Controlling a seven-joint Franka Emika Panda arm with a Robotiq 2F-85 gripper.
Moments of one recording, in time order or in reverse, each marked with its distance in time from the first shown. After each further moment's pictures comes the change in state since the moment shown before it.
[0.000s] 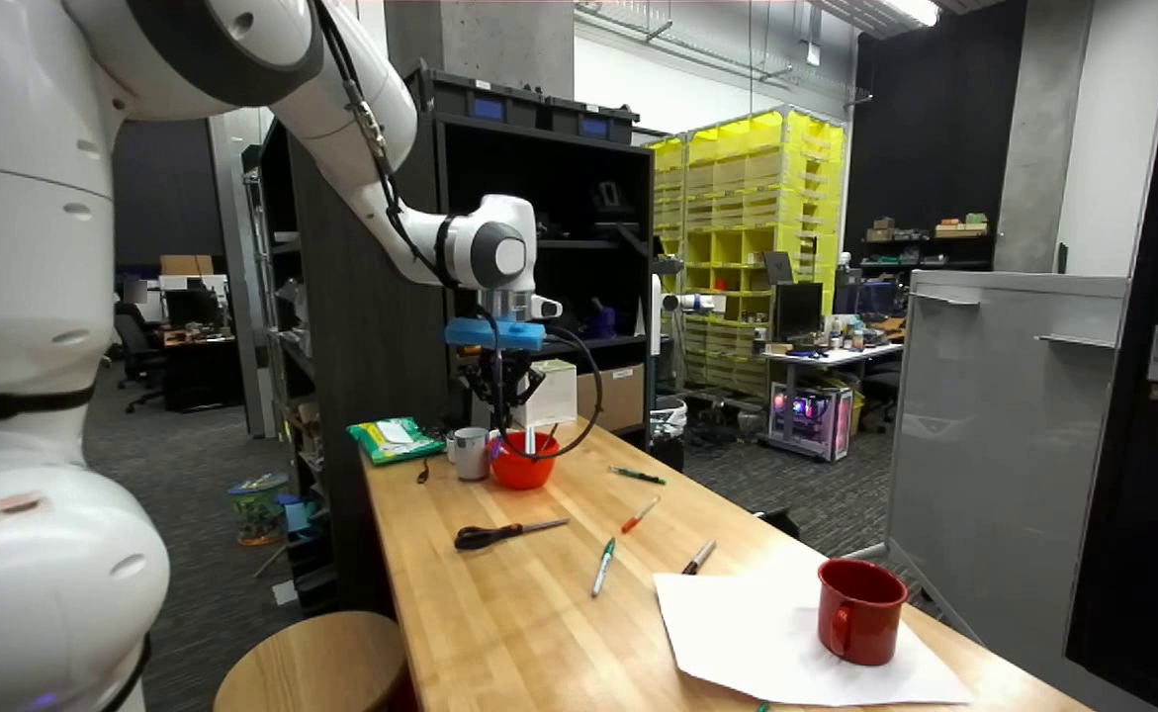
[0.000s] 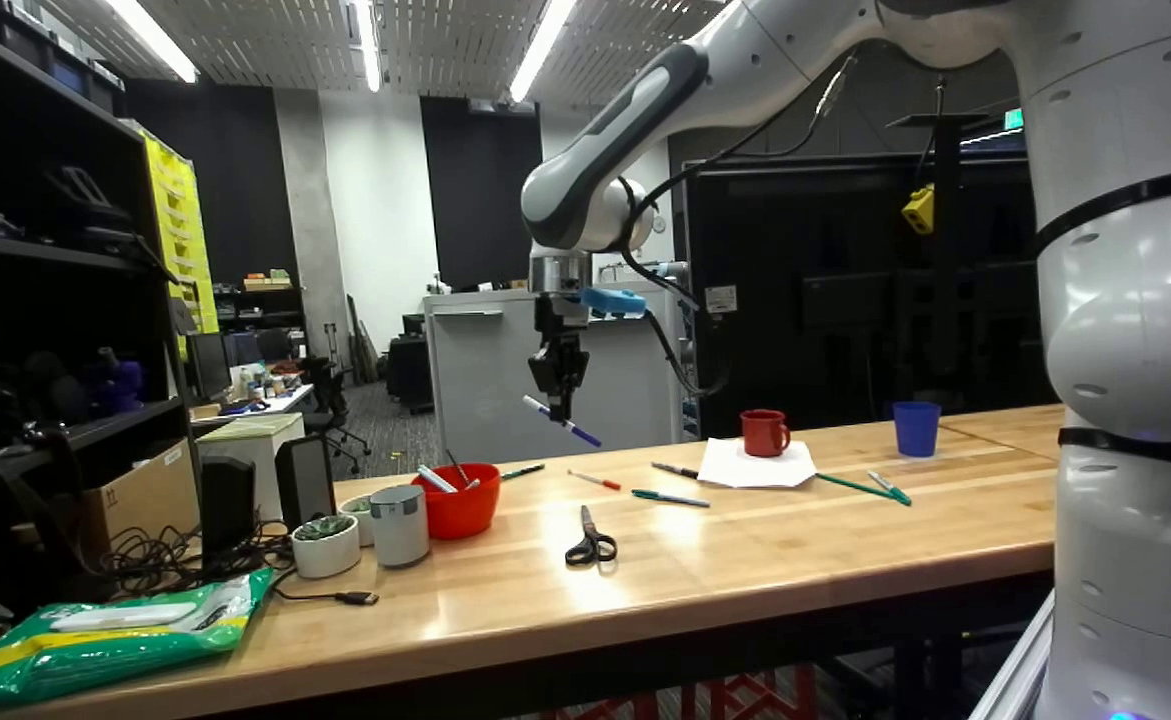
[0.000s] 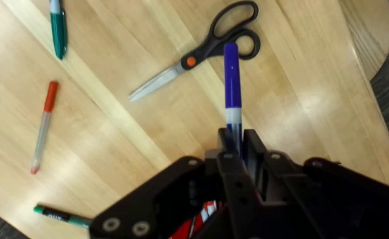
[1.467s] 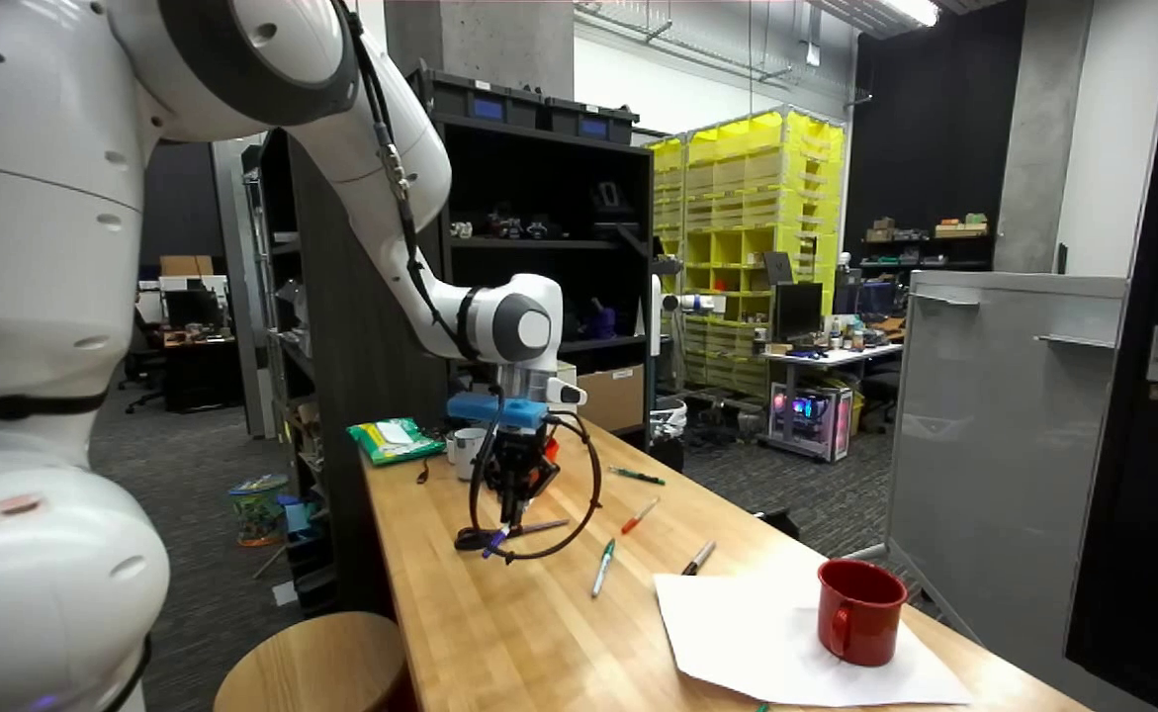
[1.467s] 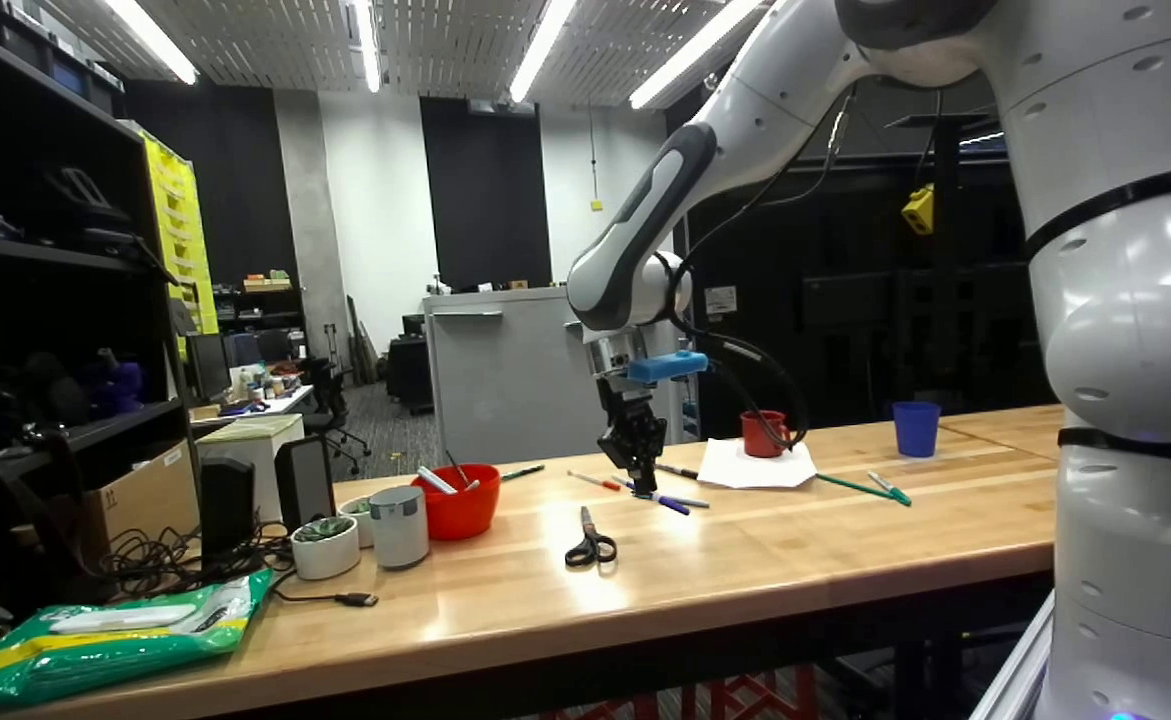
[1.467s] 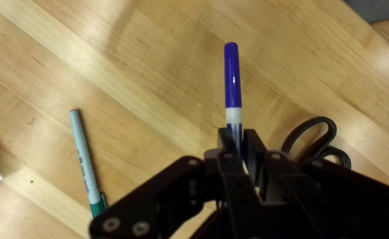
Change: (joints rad) arm -0.003 0.074 -0.104 -0.166 -0.068 -0.016 0.234
